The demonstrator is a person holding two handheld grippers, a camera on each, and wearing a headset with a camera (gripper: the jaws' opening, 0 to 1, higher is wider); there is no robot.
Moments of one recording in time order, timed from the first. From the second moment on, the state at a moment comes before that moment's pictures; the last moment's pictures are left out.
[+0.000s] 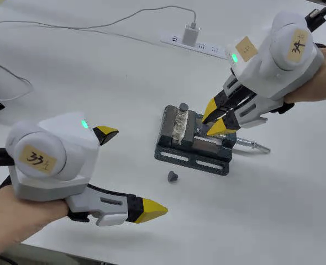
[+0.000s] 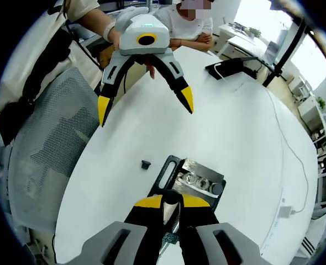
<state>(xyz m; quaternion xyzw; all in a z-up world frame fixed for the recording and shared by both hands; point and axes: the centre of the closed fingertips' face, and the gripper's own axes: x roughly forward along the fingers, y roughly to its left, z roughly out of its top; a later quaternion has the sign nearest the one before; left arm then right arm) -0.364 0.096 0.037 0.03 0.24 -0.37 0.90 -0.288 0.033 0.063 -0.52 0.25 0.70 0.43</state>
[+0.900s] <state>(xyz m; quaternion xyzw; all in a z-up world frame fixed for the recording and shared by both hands) -0.358 0.107 0.032 0.03 0.25 -0.36 0.90 -0.254 0.061 0.041 -0.57 0.23 0.71 0.36</state>
